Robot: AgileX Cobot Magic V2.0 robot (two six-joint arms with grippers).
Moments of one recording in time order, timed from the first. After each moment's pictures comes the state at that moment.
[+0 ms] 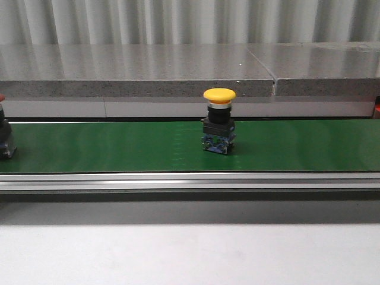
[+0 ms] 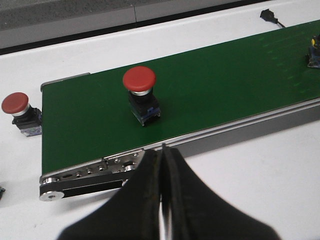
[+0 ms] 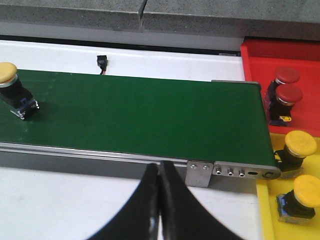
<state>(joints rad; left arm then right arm) -0.19 0.48 -0.65 -0.07 0.80 0.13 -0.01 0.31 -0.52 0.11 0.71 -0.09</state>
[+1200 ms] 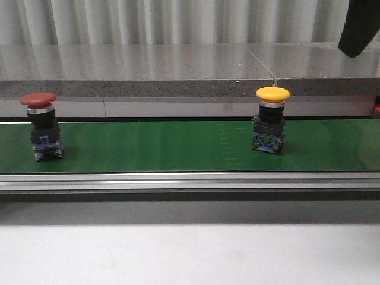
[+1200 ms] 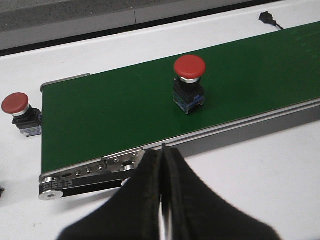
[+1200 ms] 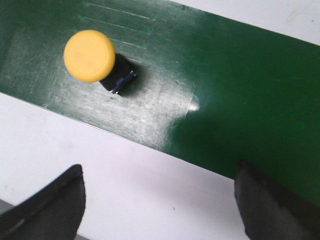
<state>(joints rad) -0.19 0.47 -0.65 -0.07 0.81 0.13 0.20 1.34 -1.20 0.13 1.05 -0.10</state>
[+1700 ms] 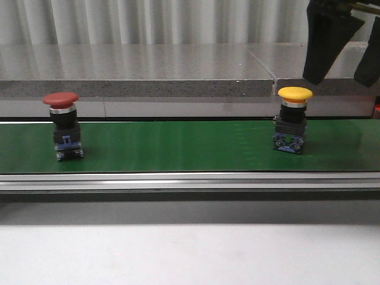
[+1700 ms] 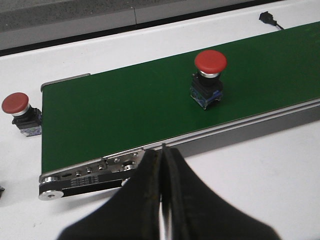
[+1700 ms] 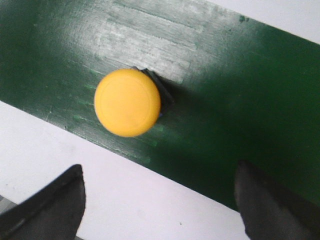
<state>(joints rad) -0.19 0.47 -0.65 -0.07 0.81 0.13 0.20 1.57 -1.34 0.19 1.11 -0.16</state>
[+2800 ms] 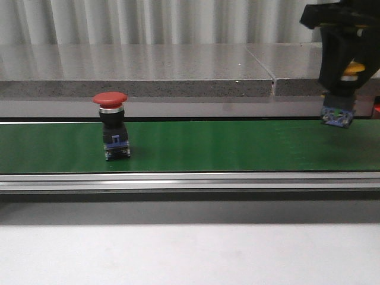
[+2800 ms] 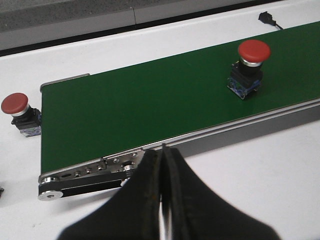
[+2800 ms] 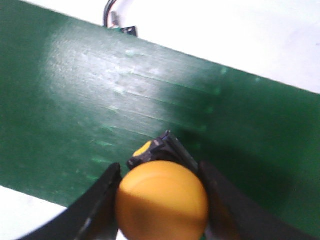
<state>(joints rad) -0.19 0.47 -0.65 -0.07 0.81 0.13 0.17 1.61 -1.34 0.08 0.96 -0.05</state>
